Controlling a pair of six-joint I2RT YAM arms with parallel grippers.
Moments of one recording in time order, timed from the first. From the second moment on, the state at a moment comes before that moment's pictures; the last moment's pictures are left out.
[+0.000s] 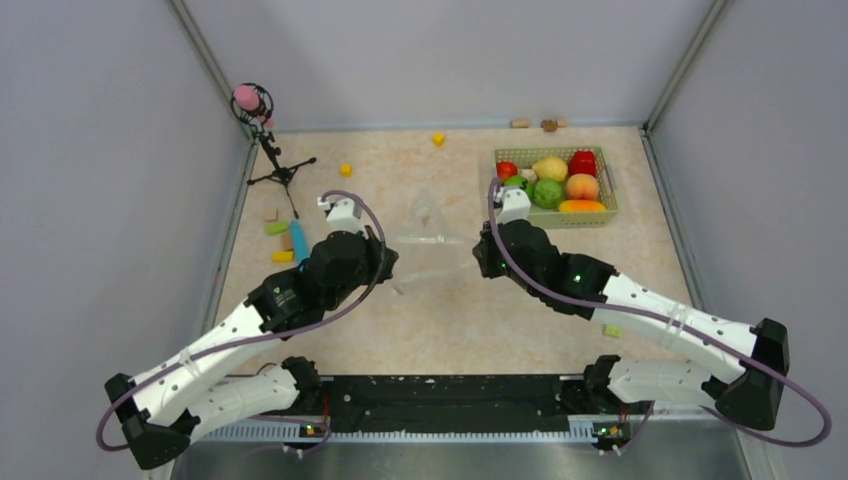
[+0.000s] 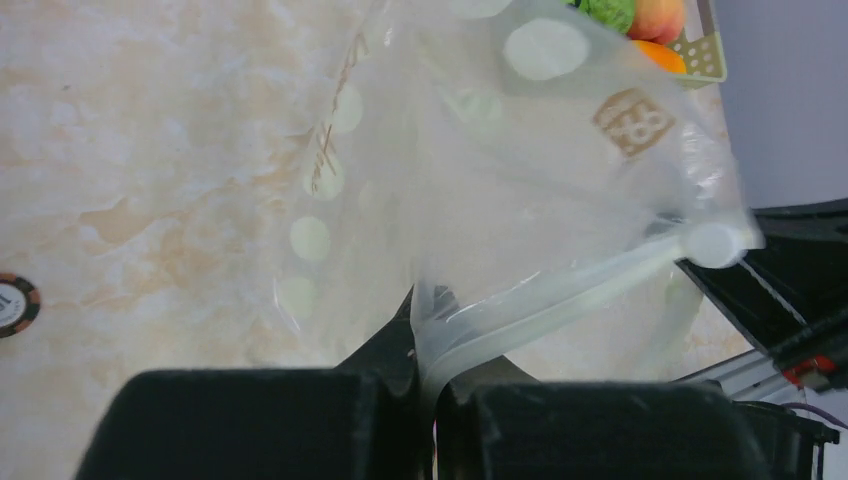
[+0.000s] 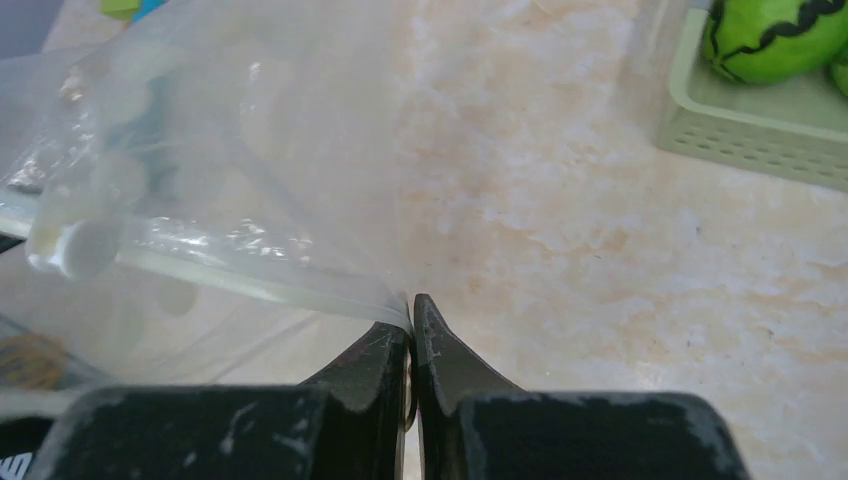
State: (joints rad) left arm -0.87 0.89 0.92 -0.52 -0.36 -0.77; right arm 1.02 1.12 1.01 -0.41 0.43 0.48
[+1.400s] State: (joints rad) left arm -0.88 0.91 0.84 -0.62 -0.63 -0.79; right arm 0.75 1.14 1.01 -0.24 0.17 0.36
